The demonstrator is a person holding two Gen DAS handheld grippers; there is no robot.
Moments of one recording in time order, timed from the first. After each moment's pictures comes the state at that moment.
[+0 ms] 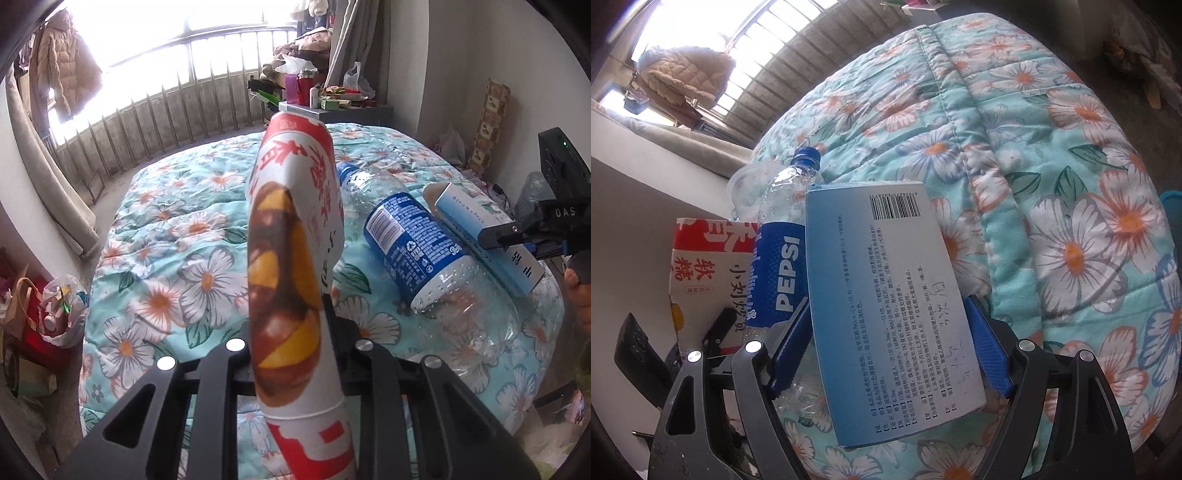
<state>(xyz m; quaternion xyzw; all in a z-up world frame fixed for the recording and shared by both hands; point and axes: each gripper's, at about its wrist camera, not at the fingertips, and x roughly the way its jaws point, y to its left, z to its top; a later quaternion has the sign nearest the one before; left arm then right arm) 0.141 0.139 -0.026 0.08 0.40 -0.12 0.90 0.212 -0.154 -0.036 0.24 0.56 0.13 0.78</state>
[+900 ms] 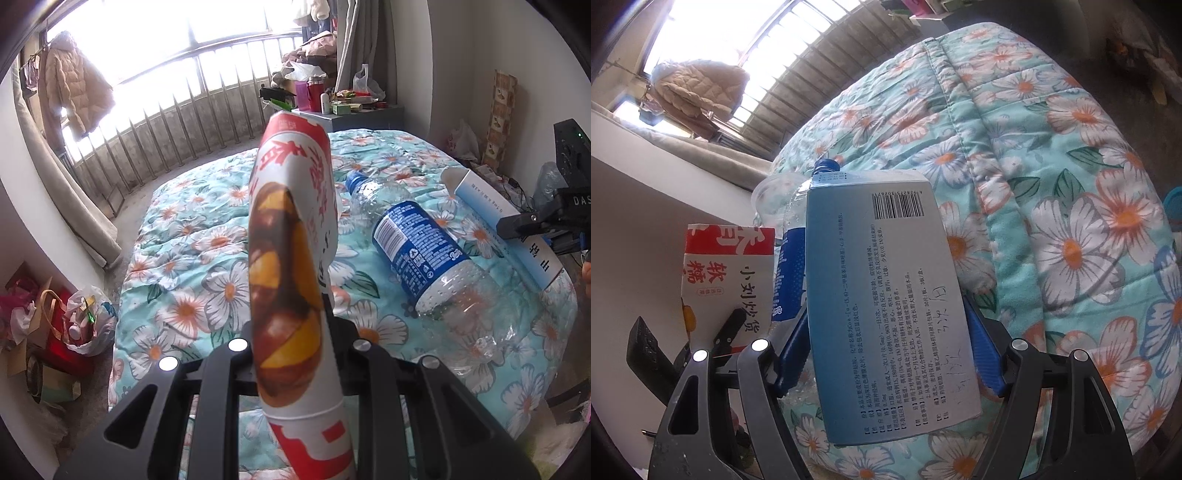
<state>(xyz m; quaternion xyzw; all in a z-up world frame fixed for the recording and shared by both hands) 0.128 0.131 -0.013 0.12 0.38 -0.09 0.91 0.197 -0.169 -0.020 0.28 0.53 0.15 0.79</state>
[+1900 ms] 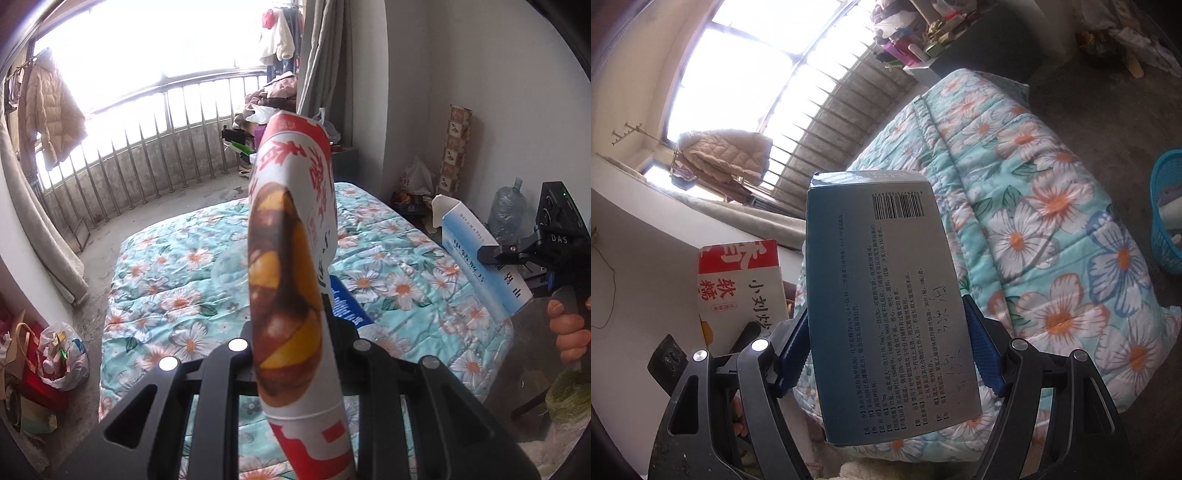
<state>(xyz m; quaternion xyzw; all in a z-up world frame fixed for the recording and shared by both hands) 0.101 0.095 0.054 0.09 0.32 -0.18 0.93 0.133 -0.226 0.014 0.40 0.43 0.16 0.80</state>
